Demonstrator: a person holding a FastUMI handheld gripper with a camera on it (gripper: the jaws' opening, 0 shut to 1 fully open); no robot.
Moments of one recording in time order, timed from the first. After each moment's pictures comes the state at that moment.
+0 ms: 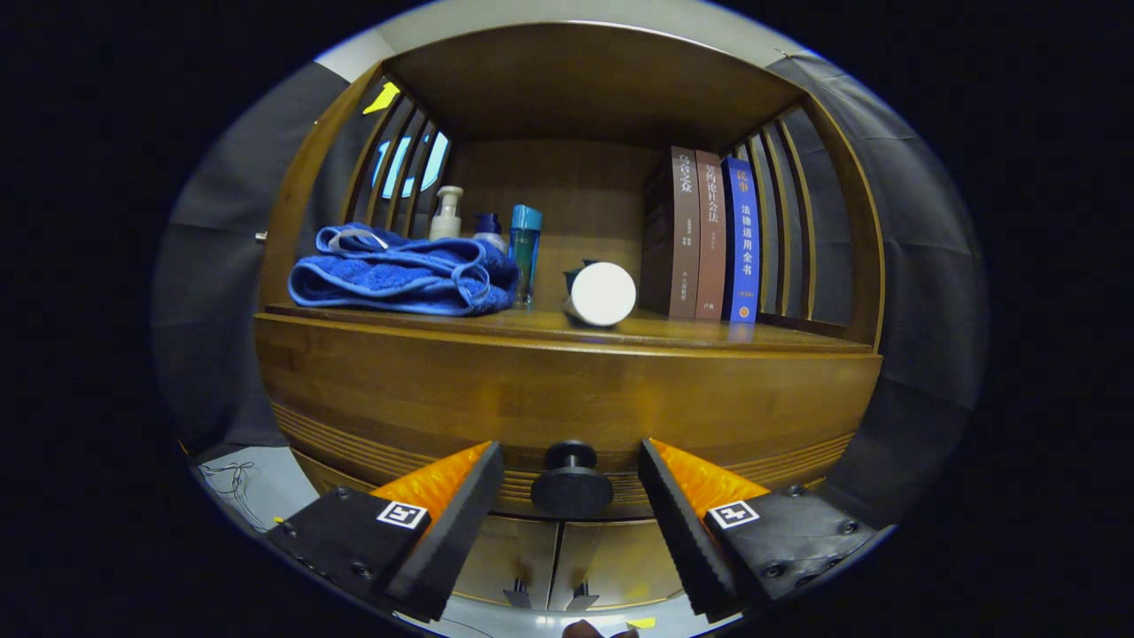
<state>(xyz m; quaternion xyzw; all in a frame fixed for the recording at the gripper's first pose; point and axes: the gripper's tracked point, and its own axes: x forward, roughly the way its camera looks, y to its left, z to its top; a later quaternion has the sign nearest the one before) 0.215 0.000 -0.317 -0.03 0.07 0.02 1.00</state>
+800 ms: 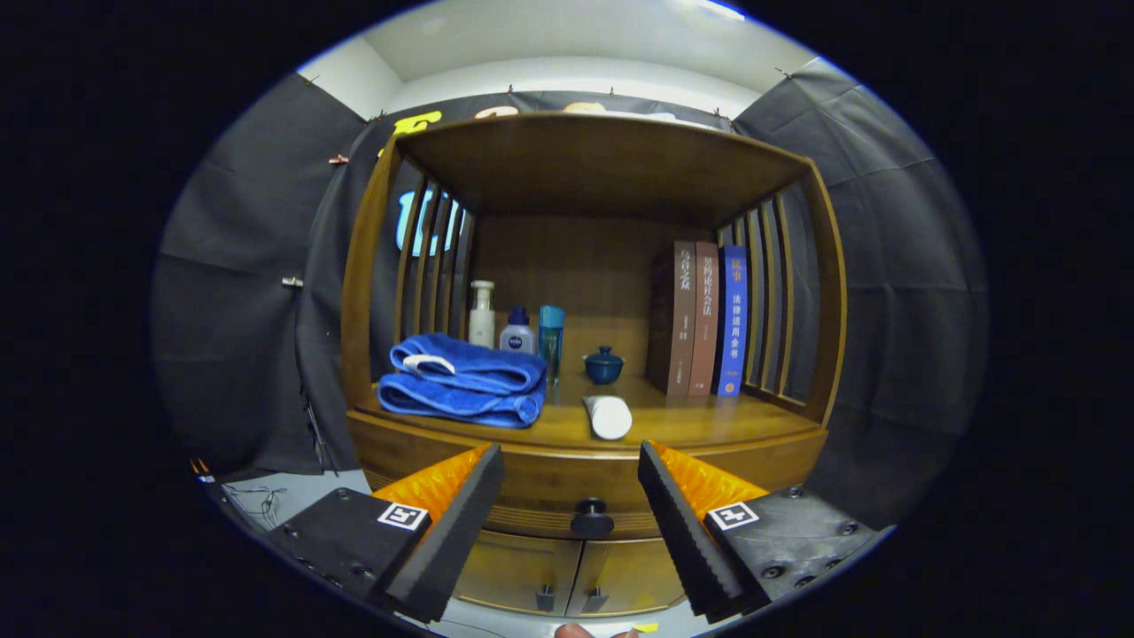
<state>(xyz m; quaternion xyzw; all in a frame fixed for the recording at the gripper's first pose) 0.143 0.015 -0.190 -0.01 0.01 0.04 1.00</state>
